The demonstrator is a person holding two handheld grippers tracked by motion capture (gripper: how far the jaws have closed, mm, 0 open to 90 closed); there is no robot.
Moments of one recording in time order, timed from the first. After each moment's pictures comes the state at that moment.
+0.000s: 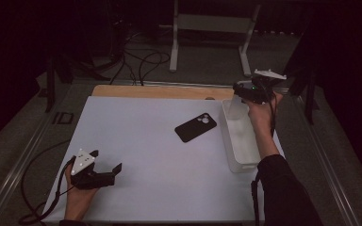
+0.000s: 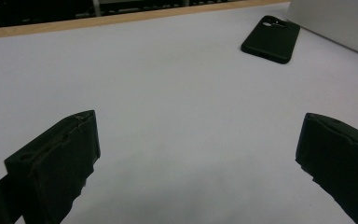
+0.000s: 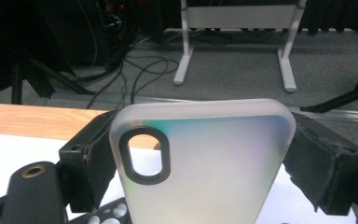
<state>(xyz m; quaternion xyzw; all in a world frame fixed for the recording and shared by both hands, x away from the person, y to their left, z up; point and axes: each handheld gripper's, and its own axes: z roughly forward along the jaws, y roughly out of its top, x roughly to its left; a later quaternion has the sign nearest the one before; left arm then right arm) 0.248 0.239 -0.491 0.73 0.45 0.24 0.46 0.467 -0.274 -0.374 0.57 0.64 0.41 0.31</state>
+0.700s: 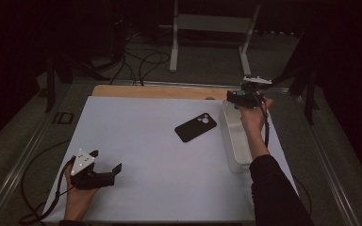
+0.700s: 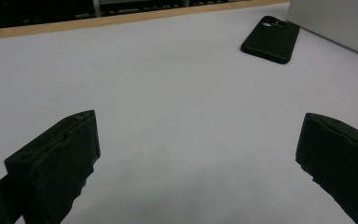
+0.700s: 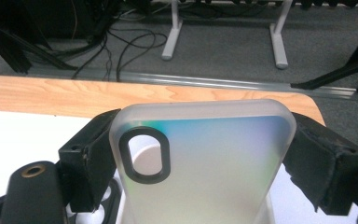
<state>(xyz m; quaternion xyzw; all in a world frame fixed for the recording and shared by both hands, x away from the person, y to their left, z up) 0.247 0.240 -0.491 0.73 0.45 0.24 0.46 0.481 -0.260 -0.411 0.59 0.66 0.36 0.30</state>
